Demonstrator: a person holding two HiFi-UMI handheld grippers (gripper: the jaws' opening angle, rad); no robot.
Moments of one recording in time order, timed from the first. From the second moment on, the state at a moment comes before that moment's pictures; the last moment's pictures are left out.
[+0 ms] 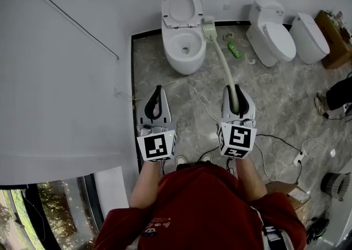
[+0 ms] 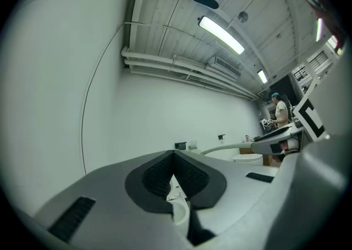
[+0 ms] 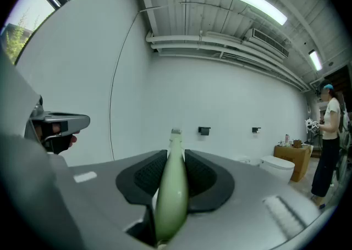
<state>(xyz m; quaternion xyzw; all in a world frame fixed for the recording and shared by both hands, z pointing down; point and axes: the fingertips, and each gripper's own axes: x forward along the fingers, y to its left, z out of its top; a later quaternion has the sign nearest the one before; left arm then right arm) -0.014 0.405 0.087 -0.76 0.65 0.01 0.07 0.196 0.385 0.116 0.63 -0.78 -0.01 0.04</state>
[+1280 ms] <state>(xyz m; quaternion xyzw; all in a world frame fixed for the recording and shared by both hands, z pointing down) 0.038 0.376 0.138 -0.76 0.65 -0.03 0.03 0.236 0.351 0.172 0.60 -0.80 0.06 0.04</state>
